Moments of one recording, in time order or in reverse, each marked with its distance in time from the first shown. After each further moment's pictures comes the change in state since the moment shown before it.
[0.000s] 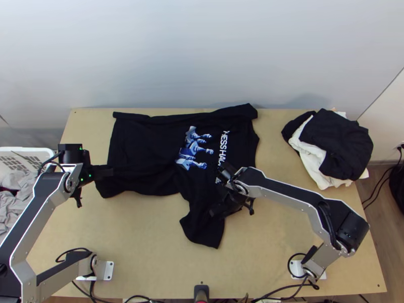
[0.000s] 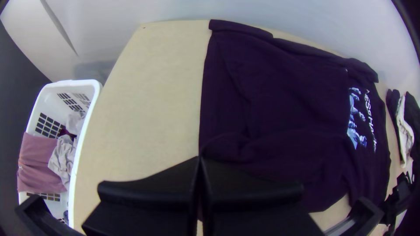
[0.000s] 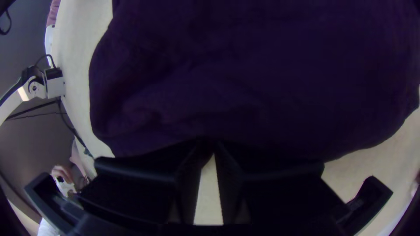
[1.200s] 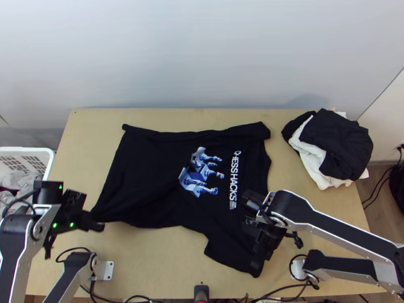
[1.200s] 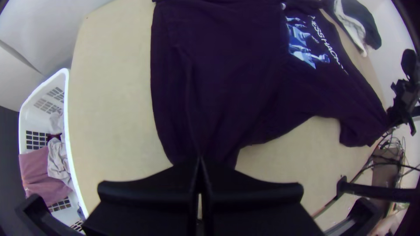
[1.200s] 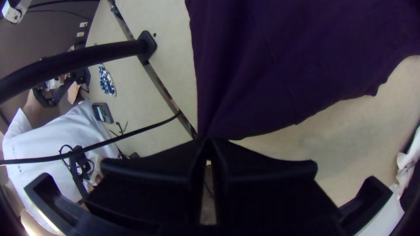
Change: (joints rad) left arm -0.006 -0.460 0.034 -0.726 0.226 0.336; right arm 0.196 -0.480 -0.080 -0.633 -0.060 -0.280
